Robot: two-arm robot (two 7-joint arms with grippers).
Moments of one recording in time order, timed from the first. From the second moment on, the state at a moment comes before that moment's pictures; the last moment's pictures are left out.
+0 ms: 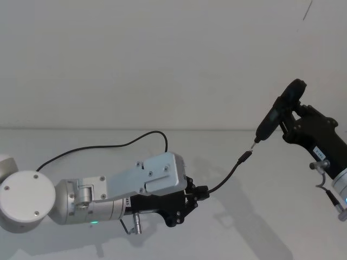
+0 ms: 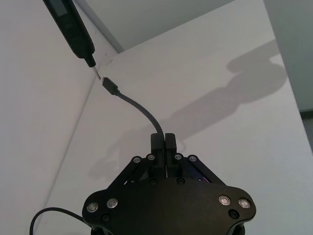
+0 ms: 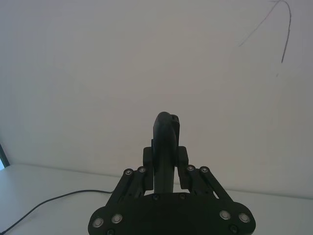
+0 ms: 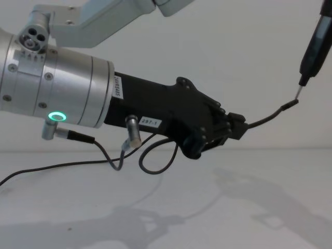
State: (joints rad) left arm -0.58 0.58 0.75 -1.75 -0.16 0.10 -0.68; right arm 0.07 0.38 -0.11 -1.95 0.57 0.22 0.14
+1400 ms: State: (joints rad) left arm -0.58 0.58 0.75 -1.75 -0.16 0.10 -0.68; right arm 0.07 0.41 -0.13 -1.96 0.59 0.21 0.13
